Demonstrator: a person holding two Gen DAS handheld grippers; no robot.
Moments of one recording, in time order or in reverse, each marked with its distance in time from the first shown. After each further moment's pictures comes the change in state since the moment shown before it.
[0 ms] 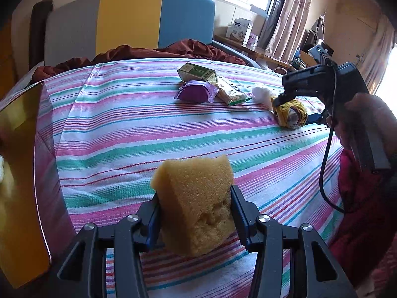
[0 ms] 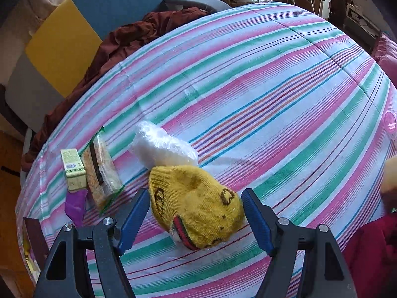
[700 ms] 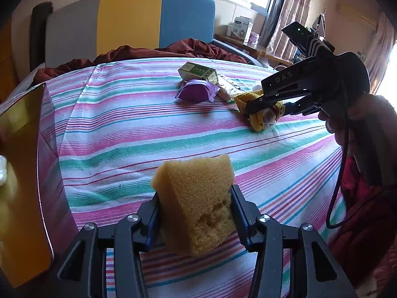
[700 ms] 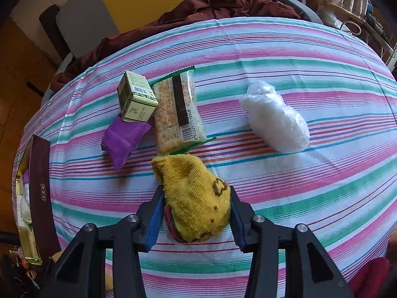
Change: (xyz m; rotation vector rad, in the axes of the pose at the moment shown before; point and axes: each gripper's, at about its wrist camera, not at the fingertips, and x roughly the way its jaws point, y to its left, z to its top) left arm 0.001 -0.001 0.000 0.009 0.006 0.020; right arm 0.010 0.069 -0.027 -0.397 0.092 0.130
